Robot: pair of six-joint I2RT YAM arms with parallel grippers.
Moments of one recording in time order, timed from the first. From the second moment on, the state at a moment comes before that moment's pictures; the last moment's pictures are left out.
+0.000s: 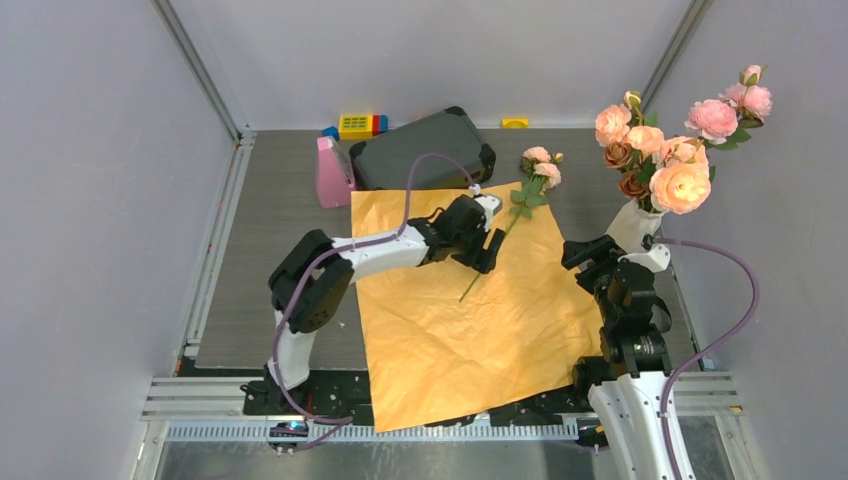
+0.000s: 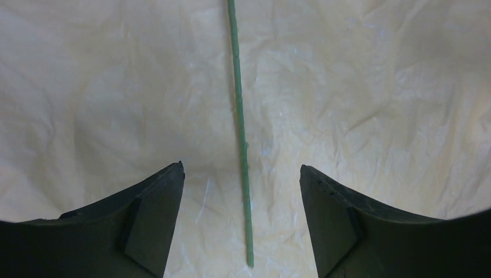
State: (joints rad) left arm -0.88 1.93 1.35 -0.19 0.08 -0.31; right arm 0.02 0.37 0.44 -0.38 0.11 0.73
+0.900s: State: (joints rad) left arm -0.96 2.26 1.76 -0.39 -0.10 -0.19; right arm 0.02 0.43 0.37 -0.27 0.11 0.75
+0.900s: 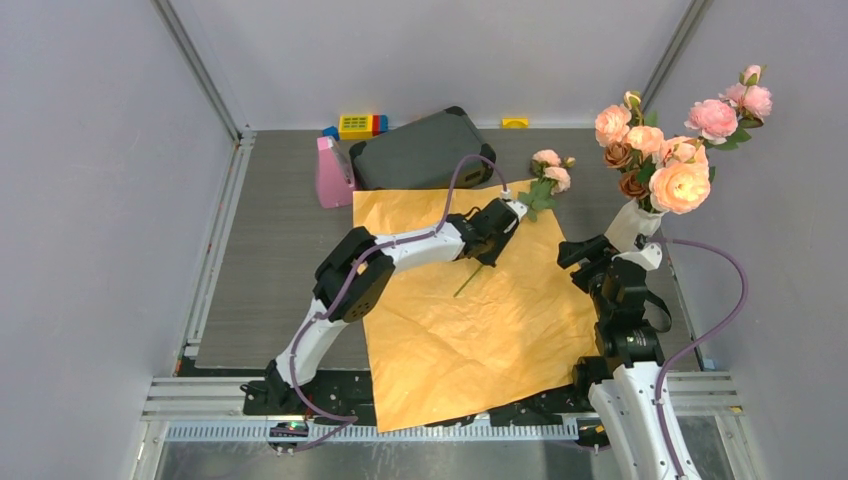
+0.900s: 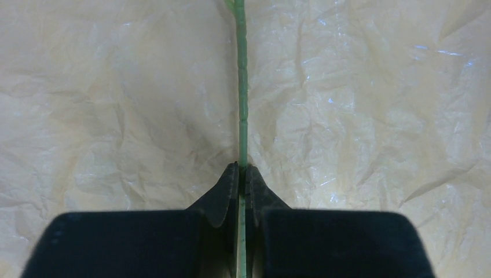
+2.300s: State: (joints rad) left arm -0.96 1.58 0.86 0.25 0.30 -0.63; right arm 0.02 0.83 0.33 0.11 -0.22 1.02
